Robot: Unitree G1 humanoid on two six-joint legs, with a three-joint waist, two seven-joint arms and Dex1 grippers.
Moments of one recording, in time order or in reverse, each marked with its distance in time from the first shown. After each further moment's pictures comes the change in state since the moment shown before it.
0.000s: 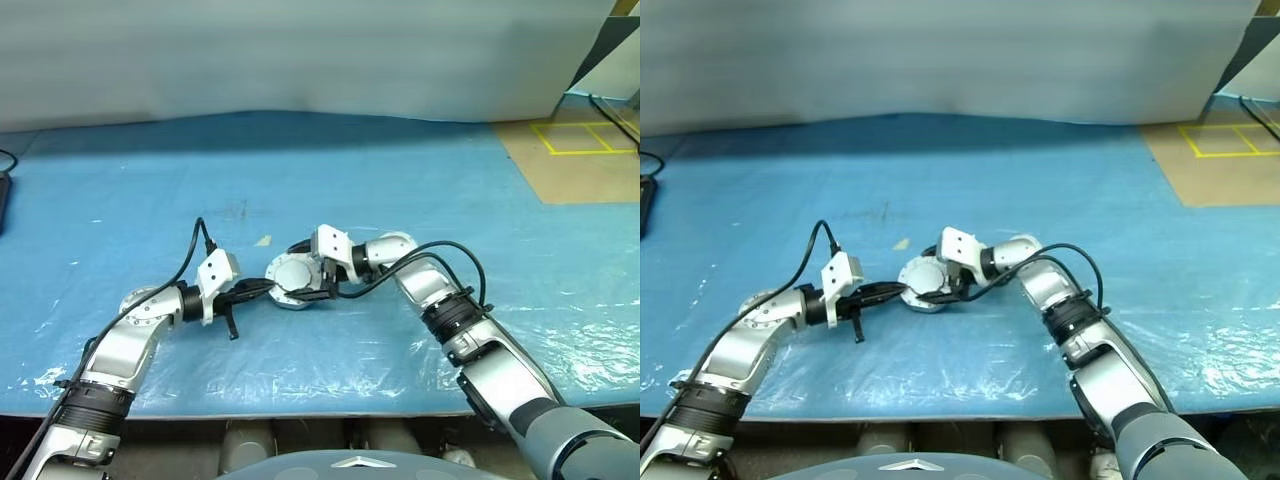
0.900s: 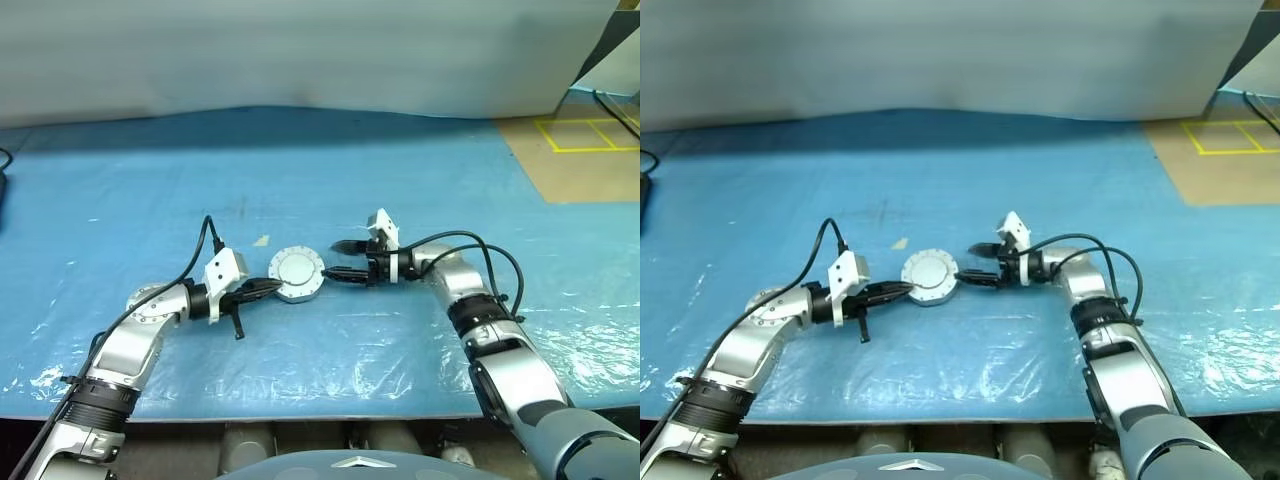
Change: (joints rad) left arm -0.013 -0.013 -0.023 -0.022 0.001 0.013 0.009; right arm 0.105 -0.061 -0.286 0.101 0.222 0.264 0.139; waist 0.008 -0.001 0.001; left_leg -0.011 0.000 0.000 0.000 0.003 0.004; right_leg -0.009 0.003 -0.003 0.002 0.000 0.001
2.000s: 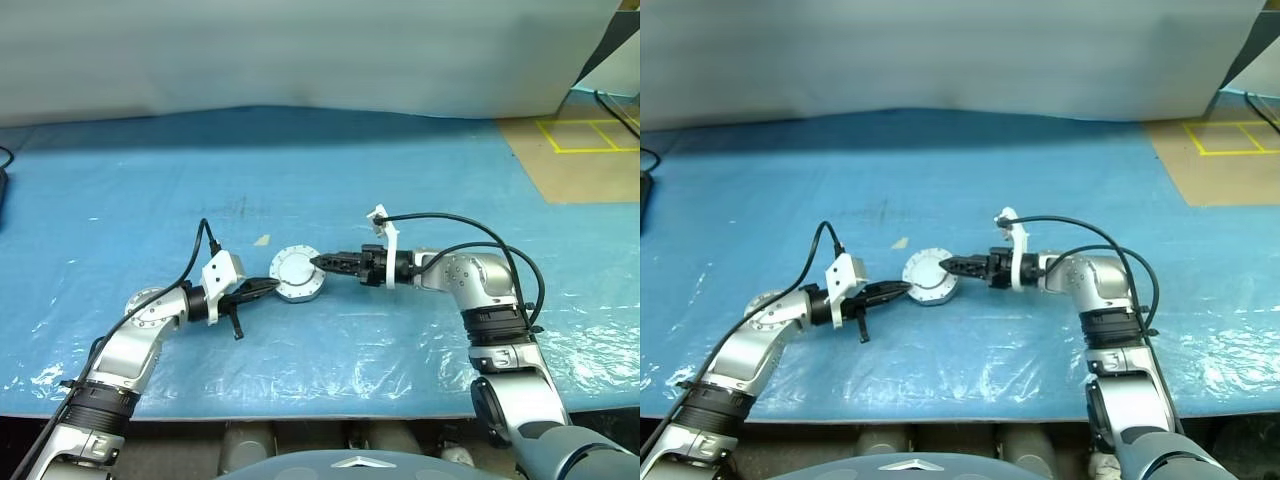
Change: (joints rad) left arm 0.010 -0.002 0.000 0.036 0.002 -0.071 0.017; right arm -0.004 0.056 -0.152 -0.433 0.329 0.929 -0.430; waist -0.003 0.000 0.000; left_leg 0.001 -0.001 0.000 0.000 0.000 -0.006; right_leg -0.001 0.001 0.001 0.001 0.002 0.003
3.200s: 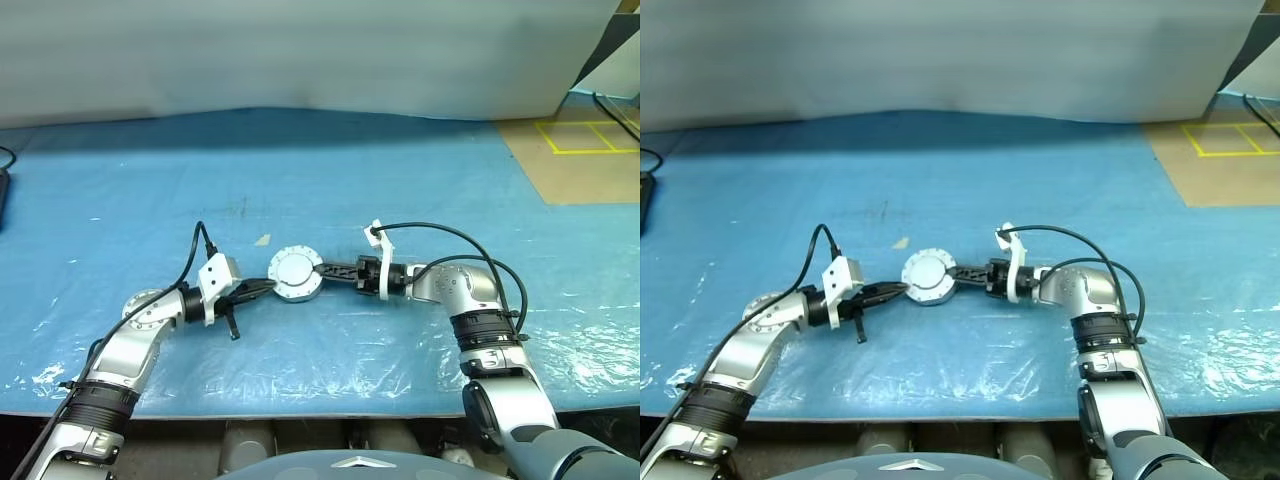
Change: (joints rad) left arm -0.001 0.001 0.001 0.072 0.002 -0.074 -0.013; right arm 0.006 0.056 -0.019 0.166 0.015 -0.057 -0.008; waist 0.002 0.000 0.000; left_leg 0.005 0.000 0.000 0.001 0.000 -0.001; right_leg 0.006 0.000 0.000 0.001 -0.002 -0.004
